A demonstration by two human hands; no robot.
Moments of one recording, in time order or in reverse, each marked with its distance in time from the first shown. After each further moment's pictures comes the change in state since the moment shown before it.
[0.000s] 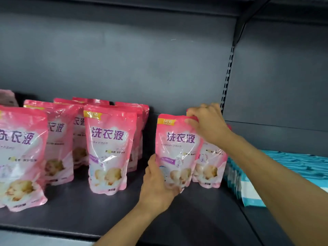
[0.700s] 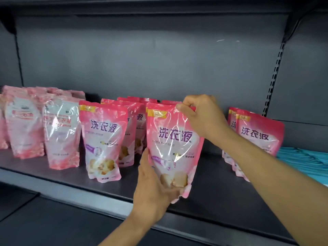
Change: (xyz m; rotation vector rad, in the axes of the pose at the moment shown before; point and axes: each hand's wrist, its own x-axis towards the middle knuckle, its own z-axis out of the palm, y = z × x) left_hand -0.074 -0.037 -0.121 -0.147 0.252 -0.010; right_hand 0.008 -0.158 -0.012 0.508 0.183 -0.074
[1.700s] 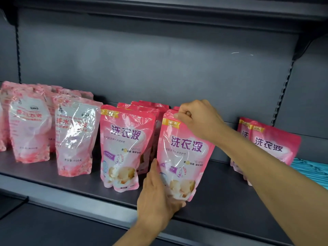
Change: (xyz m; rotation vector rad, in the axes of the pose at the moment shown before) left_hand 0.007 -0.015 -0.045 0.424 -0.028 0.045; right_hand 0.032 -0.042 0.042 -0.239 -0.204 -0.047
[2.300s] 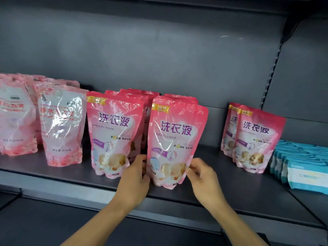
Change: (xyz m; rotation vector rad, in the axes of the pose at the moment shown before) left_hand 0.011 -0.023 -0.027 -0.109 -0.133 0.030; right_hand -0.166 0.022 0.099 0.598 0.036 0.559
